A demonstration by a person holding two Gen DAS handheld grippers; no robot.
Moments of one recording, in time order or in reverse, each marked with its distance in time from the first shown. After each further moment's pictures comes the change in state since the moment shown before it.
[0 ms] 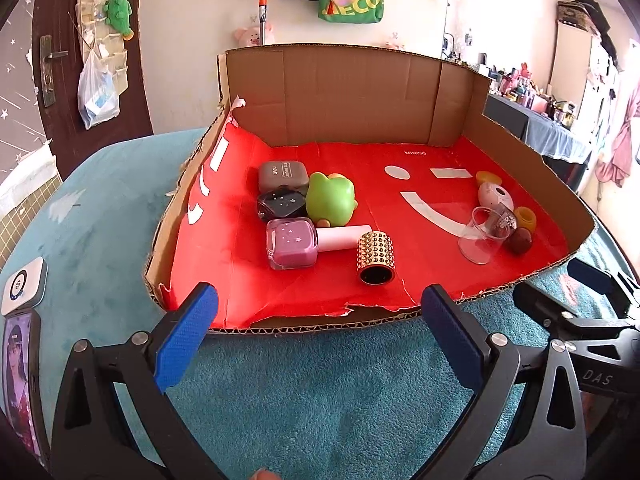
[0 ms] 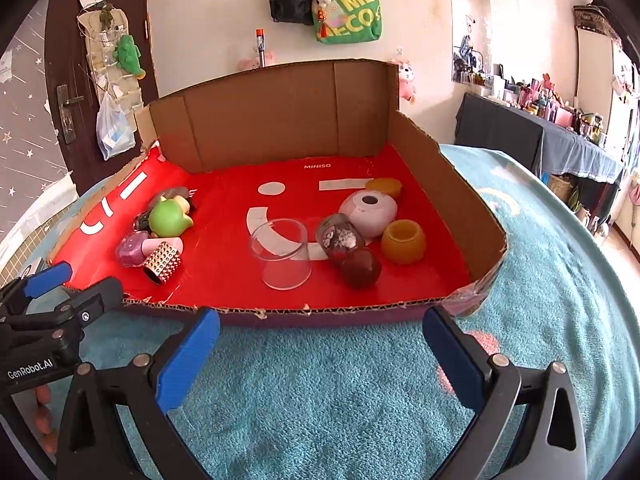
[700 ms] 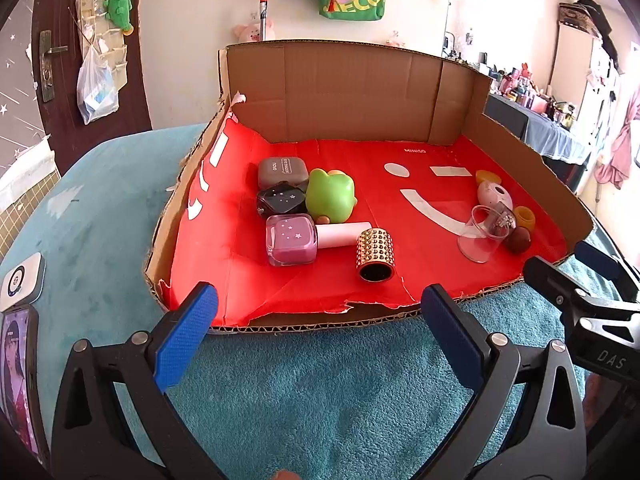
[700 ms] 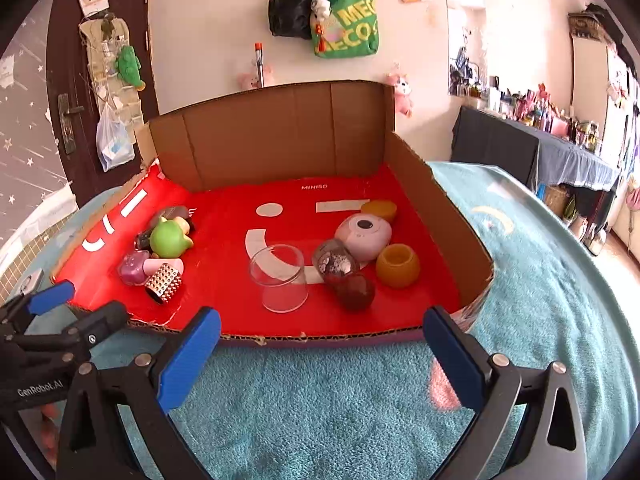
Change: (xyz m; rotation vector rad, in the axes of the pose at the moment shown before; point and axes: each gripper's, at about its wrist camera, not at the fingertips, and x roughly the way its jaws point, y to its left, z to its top) left arm 0.002 0.002 0.000 -0.011 0.015 -0.010; right arm -0.007 0.002 0.010 -0.006 -0.057 -0.012
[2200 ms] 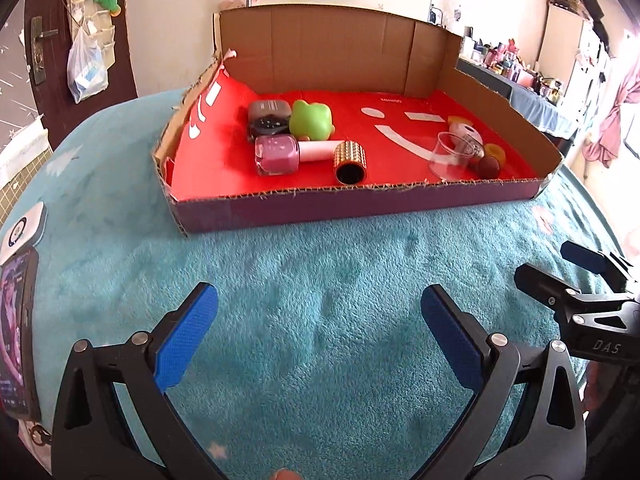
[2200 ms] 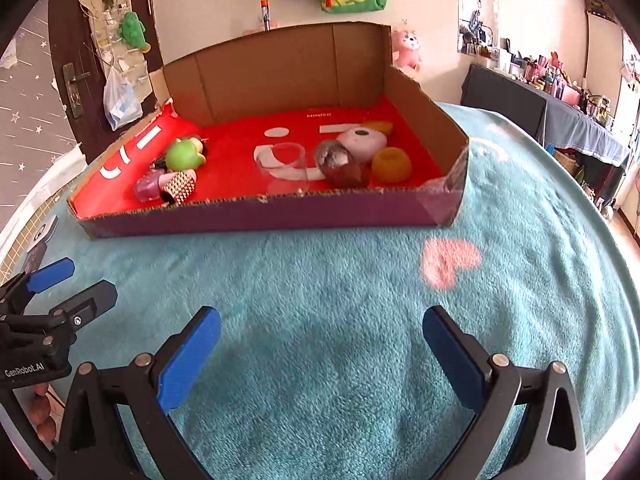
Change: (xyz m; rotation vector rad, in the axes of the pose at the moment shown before) left arm -0.028 -0.003 -0.051 0.026 0.102 -0.049; right arm -0.024 -0.012 -0.053 -0.001 0.175 0.038
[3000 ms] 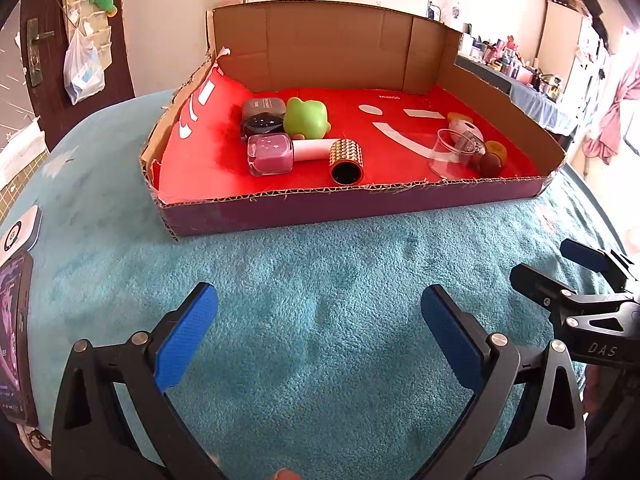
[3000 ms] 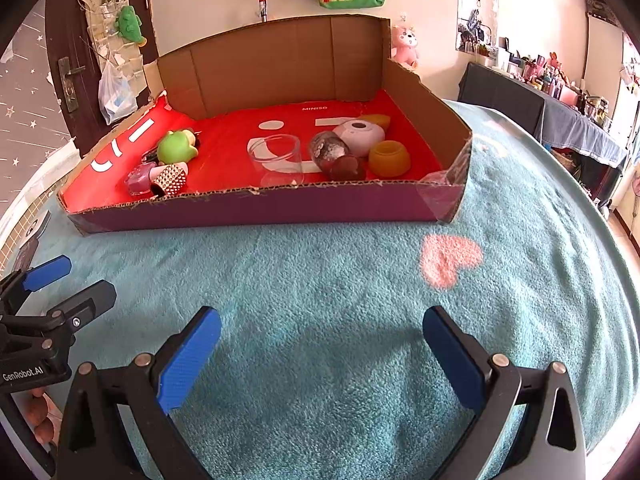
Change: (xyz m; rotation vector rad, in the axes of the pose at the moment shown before) left arm 0.007 -0.002 0.005 0.007 0.007 -0.001; right arm 0.007 0.003 0.002 -0.009 0.014 -0.023
